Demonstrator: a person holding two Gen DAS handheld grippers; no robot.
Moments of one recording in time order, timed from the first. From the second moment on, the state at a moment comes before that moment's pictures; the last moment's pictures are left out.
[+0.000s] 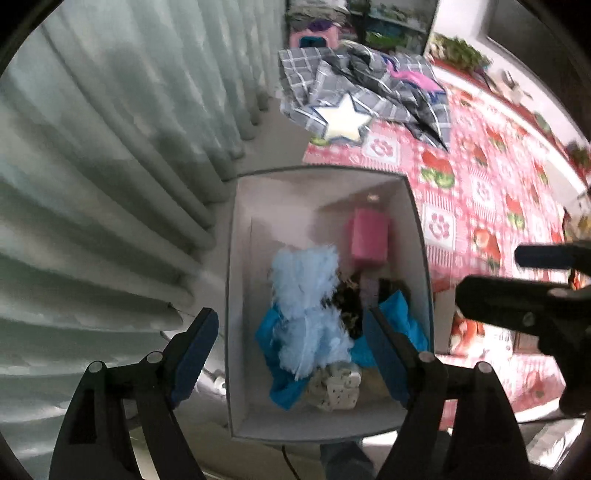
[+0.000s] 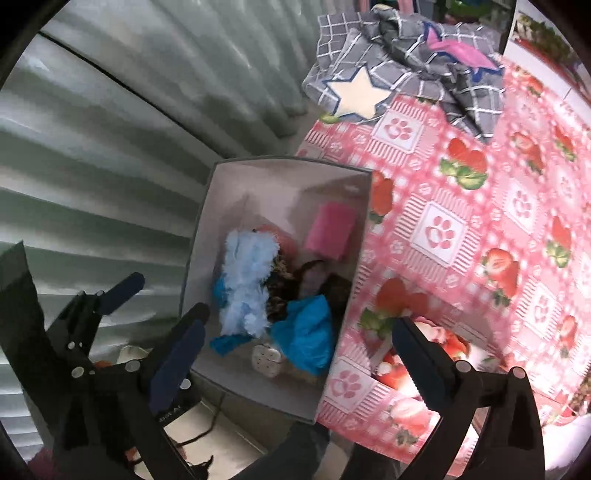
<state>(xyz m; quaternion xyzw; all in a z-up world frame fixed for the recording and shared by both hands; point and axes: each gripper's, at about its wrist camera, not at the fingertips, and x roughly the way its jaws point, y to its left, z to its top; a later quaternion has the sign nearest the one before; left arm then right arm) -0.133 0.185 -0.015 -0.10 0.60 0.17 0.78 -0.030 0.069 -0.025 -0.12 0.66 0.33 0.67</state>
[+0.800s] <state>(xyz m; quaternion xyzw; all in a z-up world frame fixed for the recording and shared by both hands) -0.179 0.172 -0.017 -0.12 0.61 0.17 0.76 -0.066 0.066 -0.015 -0.17 0.64 0.33 0.68</state>
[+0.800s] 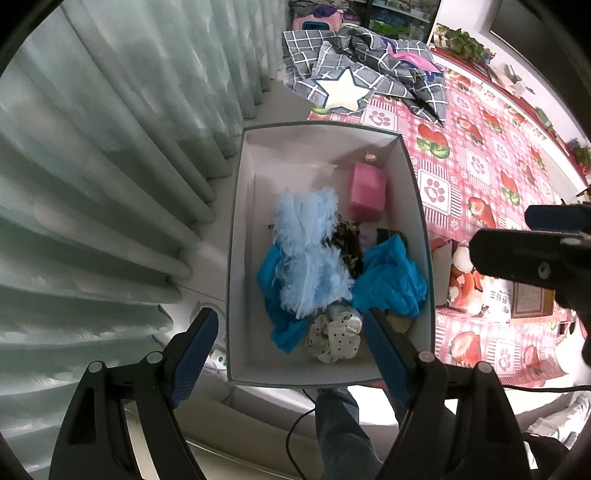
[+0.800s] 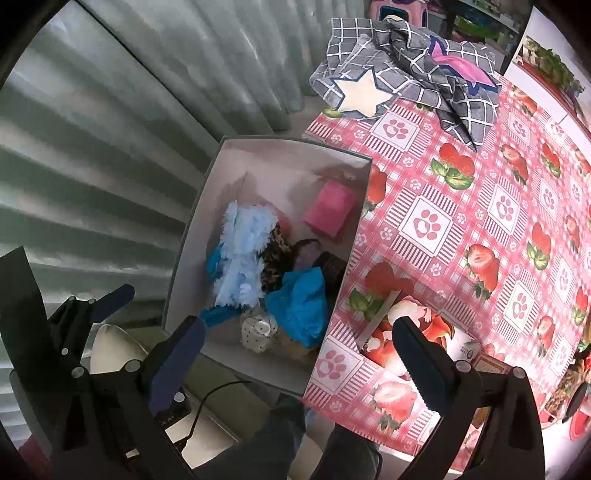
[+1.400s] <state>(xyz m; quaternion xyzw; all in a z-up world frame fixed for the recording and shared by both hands) -0.183 0.168 -0.018 -0.12 0.62 0.16 0.76 -0.073 0.062 -0.017 -0.16 0.65 0.32 0.67</state>
